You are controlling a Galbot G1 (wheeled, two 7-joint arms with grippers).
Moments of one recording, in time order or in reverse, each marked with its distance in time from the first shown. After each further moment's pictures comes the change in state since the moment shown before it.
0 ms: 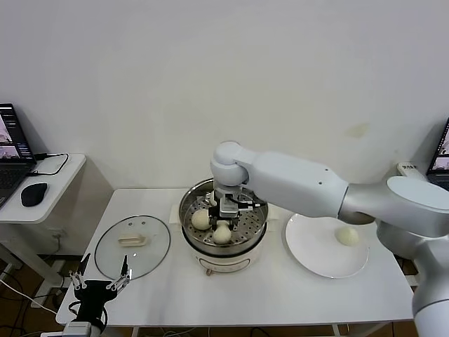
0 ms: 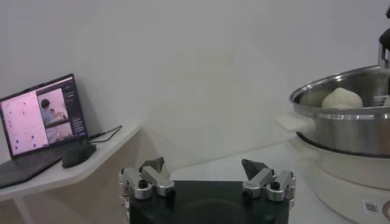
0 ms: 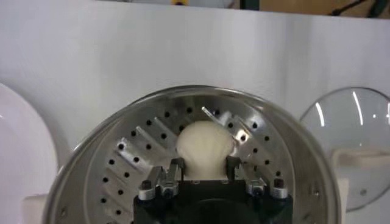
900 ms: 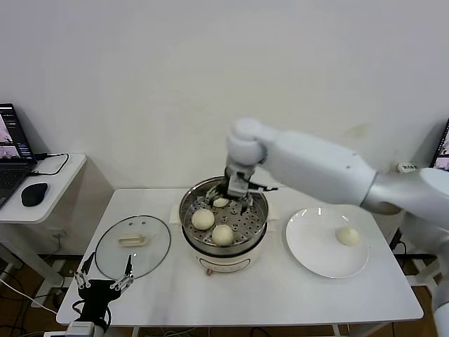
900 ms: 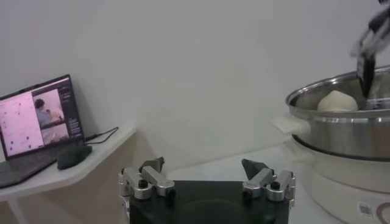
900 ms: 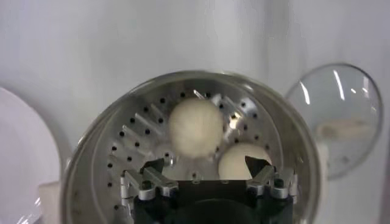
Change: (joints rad) left arm 0.006 0.005 0.020 -0.007 0.002 0.001 0.007; right arm 0.120 -0.165 0.082 0.042 0.150 -0.179 -0.004
